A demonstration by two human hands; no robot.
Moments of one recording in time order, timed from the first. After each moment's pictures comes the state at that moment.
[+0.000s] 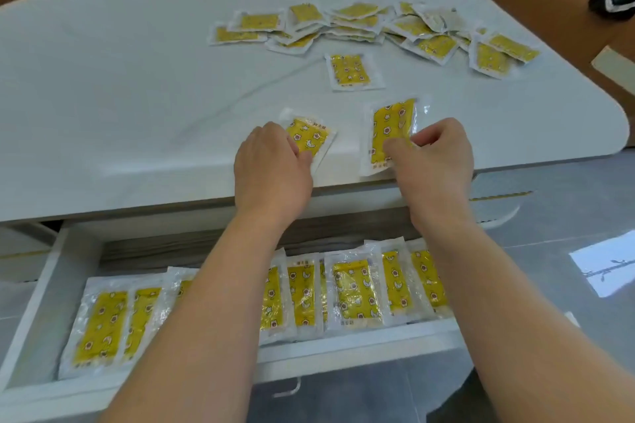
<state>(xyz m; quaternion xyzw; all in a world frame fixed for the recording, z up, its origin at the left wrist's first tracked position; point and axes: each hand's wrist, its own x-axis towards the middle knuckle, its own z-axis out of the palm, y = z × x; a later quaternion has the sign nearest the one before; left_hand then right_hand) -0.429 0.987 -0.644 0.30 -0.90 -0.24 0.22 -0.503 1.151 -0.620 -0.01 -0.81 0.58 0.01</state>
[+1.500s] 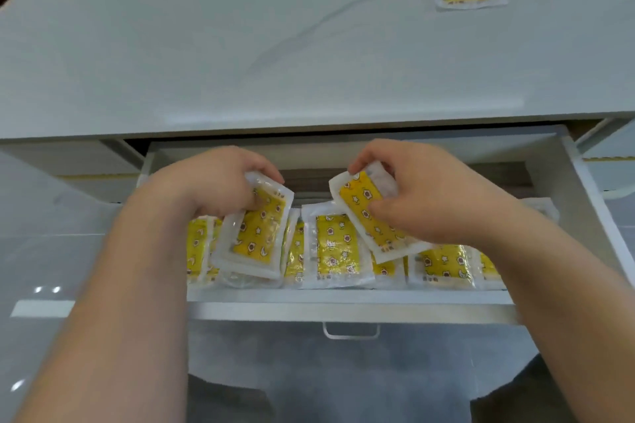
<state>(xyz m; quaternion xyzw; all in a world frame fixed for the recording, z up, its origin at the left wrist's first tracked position) -0.287 0.889 -0.639 0.32 -0.88 -0.30 -0.21 -0.415 1.106 -0.639 0.40 -0.85 0.23 -0.28</state>
